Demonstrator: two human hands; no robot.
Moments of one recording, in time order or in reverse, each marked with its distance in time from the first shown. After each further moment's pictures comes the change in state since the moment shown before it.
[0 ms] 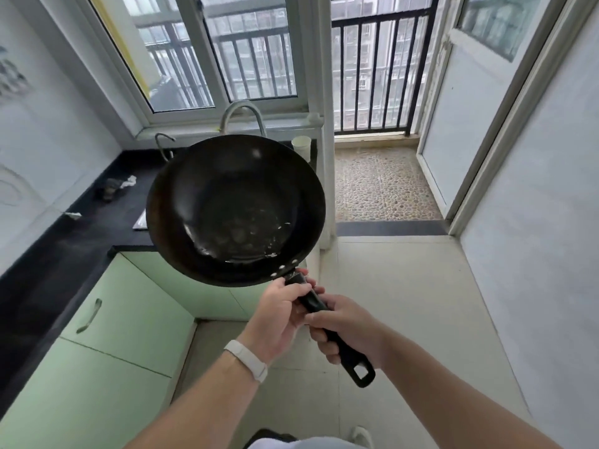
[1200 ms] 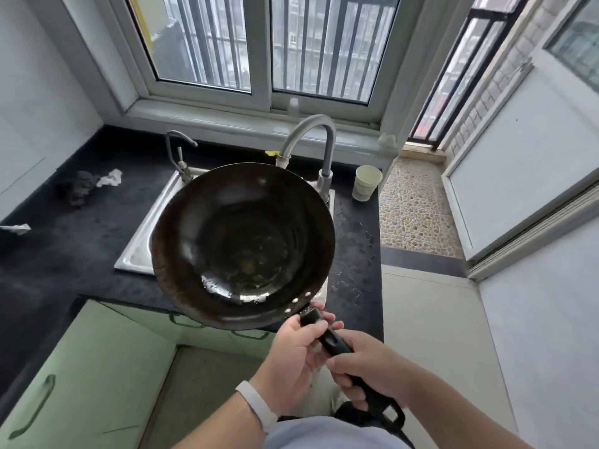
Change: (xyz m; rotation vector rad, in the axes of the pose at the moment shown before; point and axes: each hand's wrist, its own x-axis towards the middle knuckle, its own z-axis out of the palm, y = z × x) left_hand 0.252 0.145 -0.155 -0.233 -0.024 -0.152; right_hand 0.318 -0.109 -0.026 -0.187 0.008 0.281
